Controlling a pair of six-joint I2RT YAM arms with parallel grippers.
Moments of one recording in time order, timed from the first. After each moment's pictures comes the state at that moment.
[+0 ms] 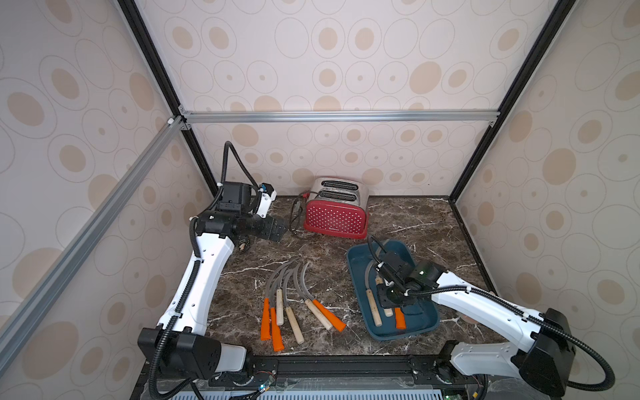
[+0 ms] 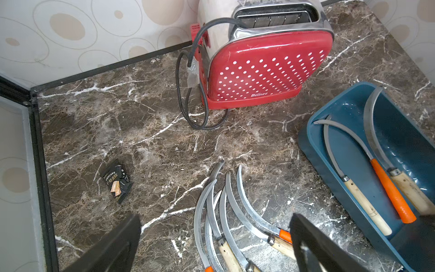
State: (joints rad) left arm -0.12 1.37 1.52 -1.00 0.24 0.18; right arm 0.79 1.26 0.96 -1.02 0.03 0.69
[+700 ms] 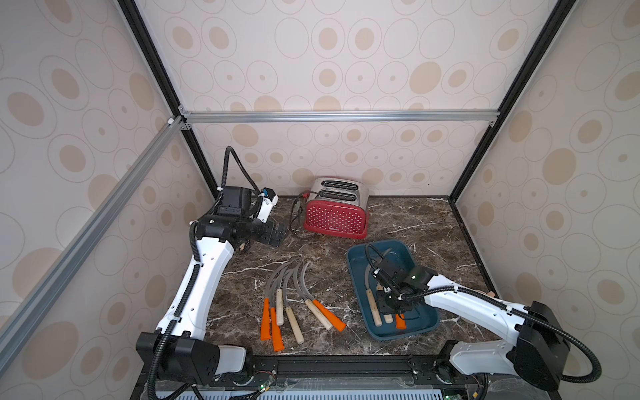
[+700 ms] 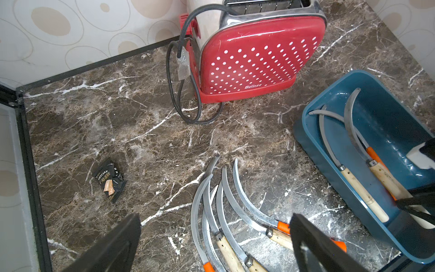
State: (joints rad) left arm -0.12 1.34 1.48 -0.99 0.26 0.21; right arm 0.78 1.30 0.86 -0.94 0.02 0.71
